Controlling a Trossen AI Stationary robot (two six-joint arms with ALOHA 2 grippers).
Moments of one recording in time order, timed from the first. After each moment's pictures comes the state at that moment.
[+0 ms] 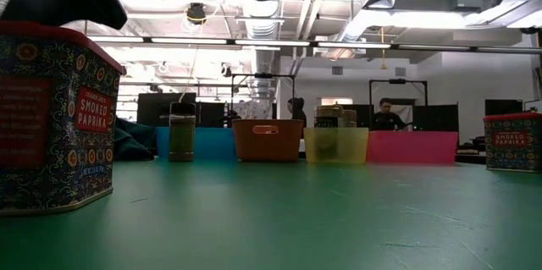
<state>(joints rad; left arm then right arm) -0.46 1.93 1.64 -1.40 0.37 -0.53 0.20 1.43 1.65 -1.17 0.58 0.46</state>
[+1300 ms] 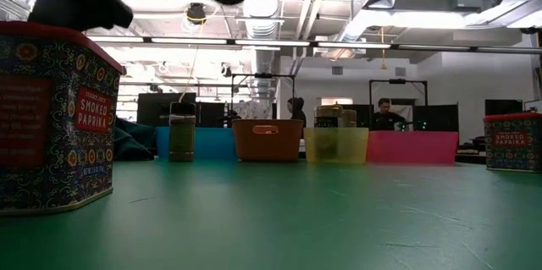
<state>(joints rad) -0.51 1.93 1.61 -1.46 0.22 -0.37 0.20 1.43 1.65 -1.16 0.58 0.46</state>
